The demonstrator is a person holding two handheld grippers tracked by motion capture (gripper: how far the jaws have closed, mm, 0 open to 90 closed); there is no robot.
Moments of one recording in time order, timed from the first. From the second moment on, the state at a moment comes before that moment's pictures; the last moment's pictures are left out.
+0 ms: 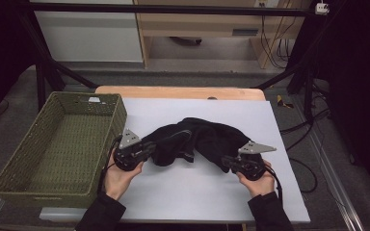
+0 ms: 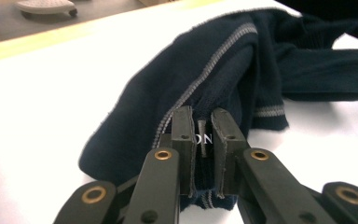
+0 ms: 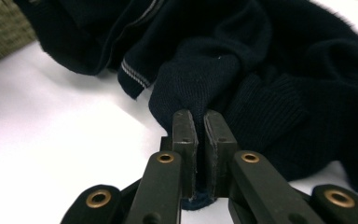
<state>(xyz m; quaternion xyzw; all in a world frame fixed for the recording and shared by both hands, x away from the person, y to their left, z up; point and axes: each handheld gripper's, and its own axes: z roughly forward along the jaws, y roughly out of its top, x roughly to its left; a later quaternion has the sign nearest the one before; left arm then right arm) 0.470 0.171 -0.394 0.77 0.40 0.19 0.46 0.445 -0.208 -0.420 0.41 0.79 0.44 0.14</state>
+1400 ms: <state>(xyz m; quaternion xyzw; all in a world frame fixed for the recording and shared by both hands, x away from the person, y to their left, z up) 0.486 0.094 -0.417 0.81 0.35 0.13 0.45 0.459 -0.194 -0.452 0.40 0.80 0.41 0.19</state>
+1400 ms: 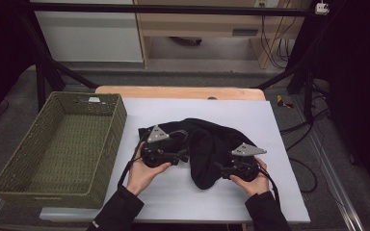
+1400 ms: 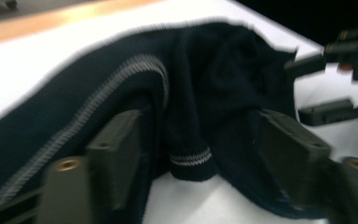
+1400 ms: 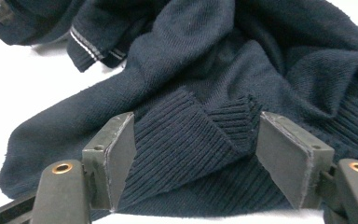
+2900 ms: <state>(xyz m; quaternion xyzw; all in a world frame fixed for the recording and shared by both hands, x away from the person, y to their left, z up) 0.475 0.158 -0.403 0.77 0.40 0.16 0.47 0.437 -0.167 -0.427 0.31 0.82 0.47 0.11</state>
